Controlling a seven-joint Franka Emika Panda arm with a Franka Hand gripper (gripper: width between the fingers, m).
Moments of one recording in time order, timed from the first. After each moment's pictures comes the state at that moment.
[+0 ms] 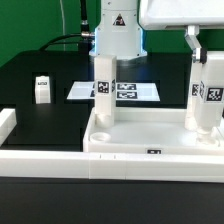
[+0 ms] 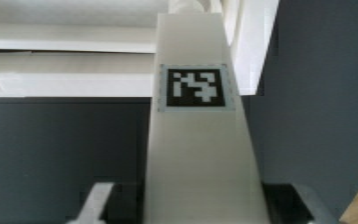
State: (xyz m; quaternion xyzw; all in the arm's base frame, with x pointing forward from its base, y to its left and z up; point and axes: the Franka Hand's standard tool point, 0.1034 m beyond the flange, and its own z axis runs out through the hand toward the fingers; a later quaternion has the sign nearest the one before) arm 0.624 0.096 0.150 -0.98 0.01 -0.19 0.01
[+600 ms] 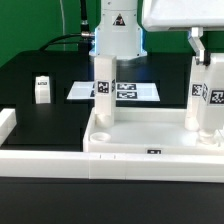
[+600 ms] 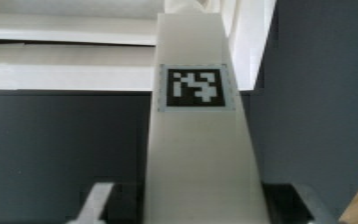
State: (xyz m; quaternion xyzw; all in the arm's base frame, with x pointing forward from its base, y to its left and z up) arm 0.631 0.099 0.147 -0.98 0.00 -0.19 0.00
